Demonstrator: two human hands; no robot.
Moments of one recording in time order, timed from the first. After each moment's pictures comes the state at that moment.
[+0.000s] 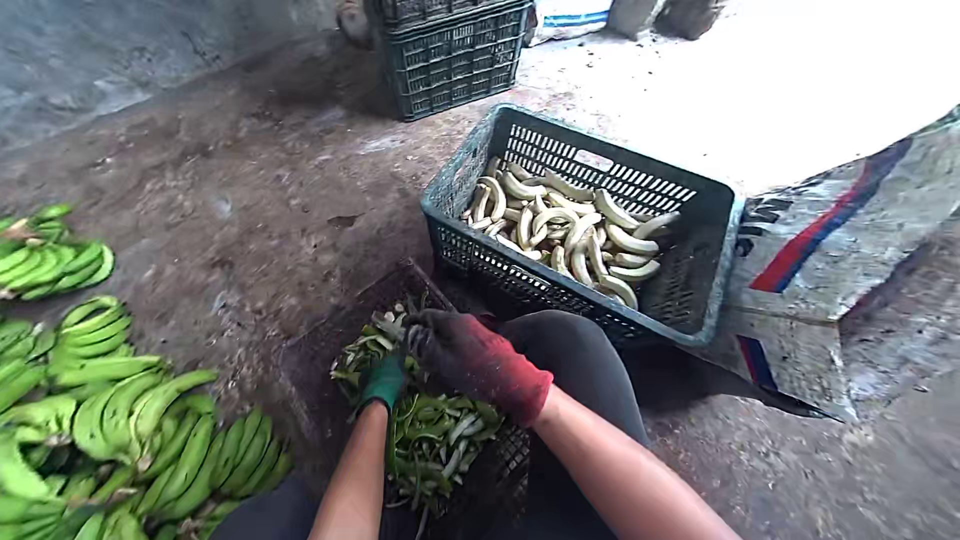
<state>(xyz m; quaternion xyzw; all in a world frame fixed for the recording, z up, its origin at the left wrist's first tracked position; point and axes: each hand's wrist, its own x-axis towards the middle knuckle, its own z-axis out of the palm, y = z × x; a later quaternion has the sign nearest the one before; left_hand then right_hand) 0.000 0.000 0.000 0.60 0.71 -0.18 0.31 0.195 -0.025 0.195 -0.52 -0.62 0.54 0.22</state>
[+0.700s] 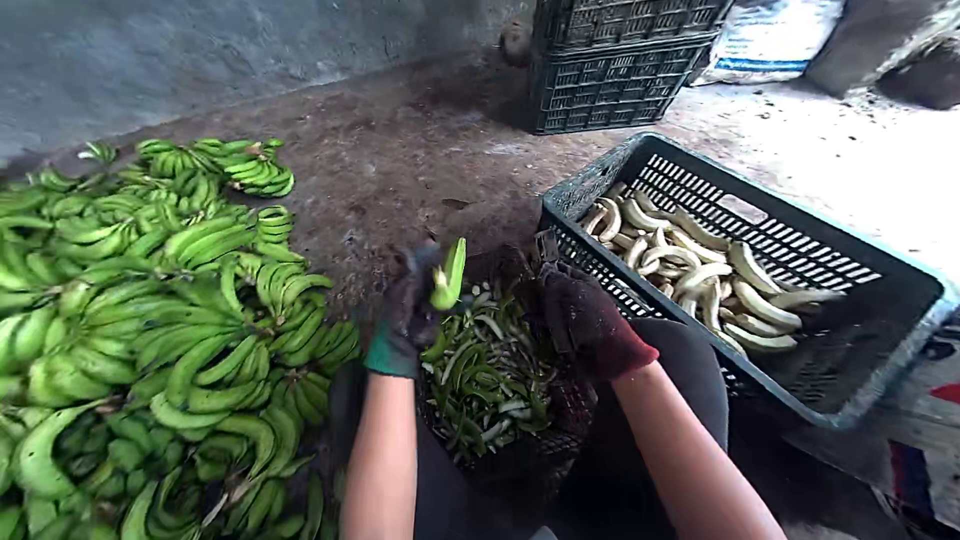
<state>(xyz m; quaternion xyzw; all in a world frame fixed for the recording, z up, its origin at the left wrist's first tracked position) -0.059 -0.058 0.181 0.26 0.34 0.58 0.69 0.184 -0.034 0.196 -0.50 -0.41 0.65 0.40</state>
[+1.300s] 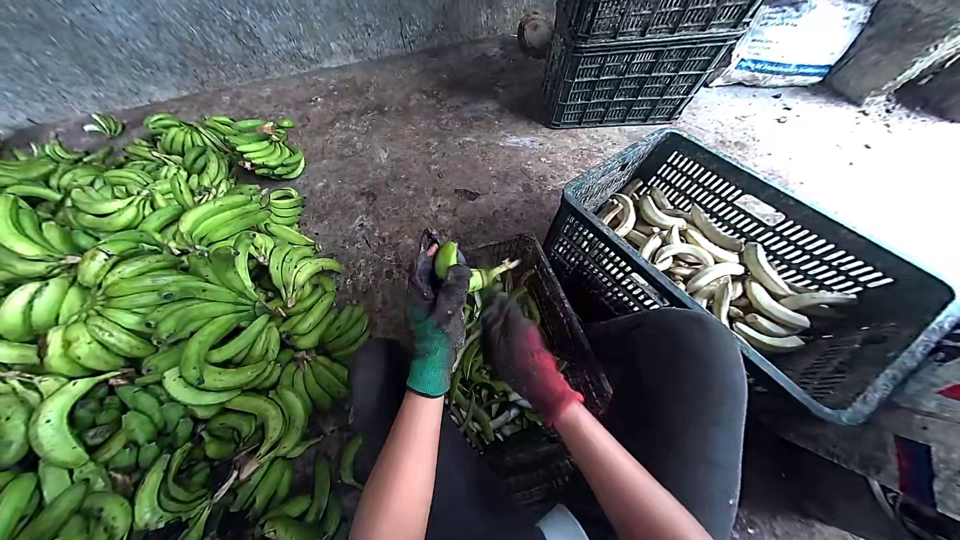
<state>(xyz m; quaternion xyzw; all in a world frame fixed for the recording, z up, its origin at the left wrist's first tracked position) -0.035 -0.101 0.172 0.36 0.54 0.68 0.34 0.105 -0.126 0.170 -0.53 -0.69 0.46 0.20</state>
